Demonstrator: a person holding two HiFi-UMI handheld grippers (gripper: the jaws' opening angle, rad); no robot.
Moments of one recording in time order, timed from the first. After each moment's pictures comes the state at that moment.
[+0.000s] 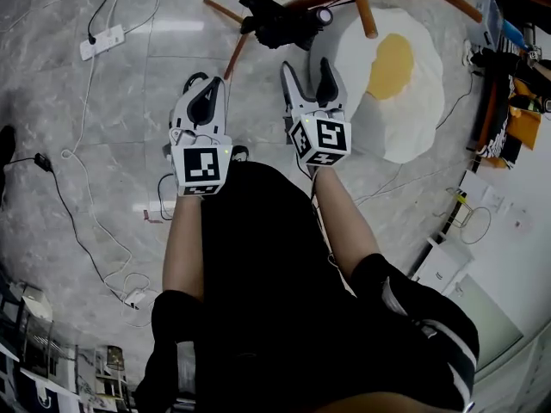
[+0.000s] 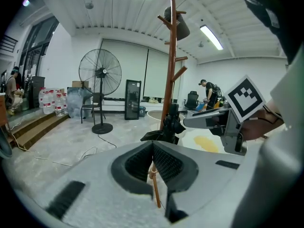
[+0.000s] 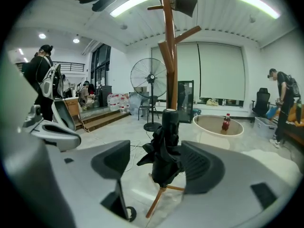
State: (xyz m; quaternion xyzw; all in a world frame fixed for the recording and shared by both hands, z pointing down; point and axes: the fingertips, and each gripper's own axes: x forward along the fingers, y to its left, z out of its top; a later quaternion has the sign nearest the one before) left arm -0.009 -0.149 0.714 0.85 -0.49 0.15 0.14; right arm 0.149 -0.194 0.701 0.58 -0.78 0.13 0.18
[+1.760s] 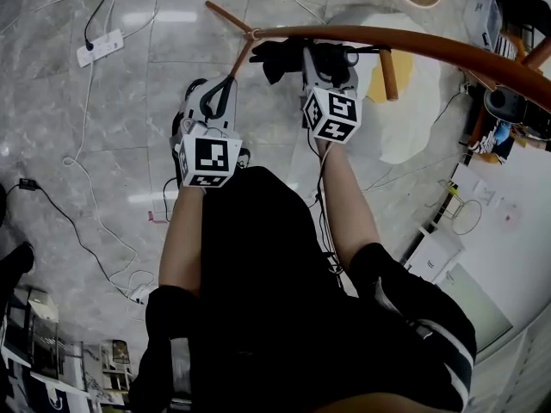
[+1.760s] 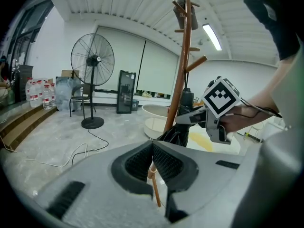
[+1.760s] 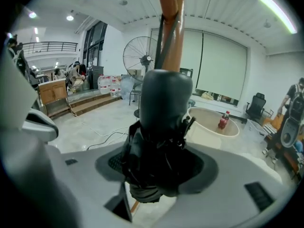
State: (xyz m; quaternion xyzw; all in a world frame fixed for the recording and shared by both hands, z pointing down) left arm -0.018 -0.215 0.751 0.87 -0.43 0.17 0.19; right arm 0.162 -0.296 0.743 0.60 -0.73 0.14 0.28
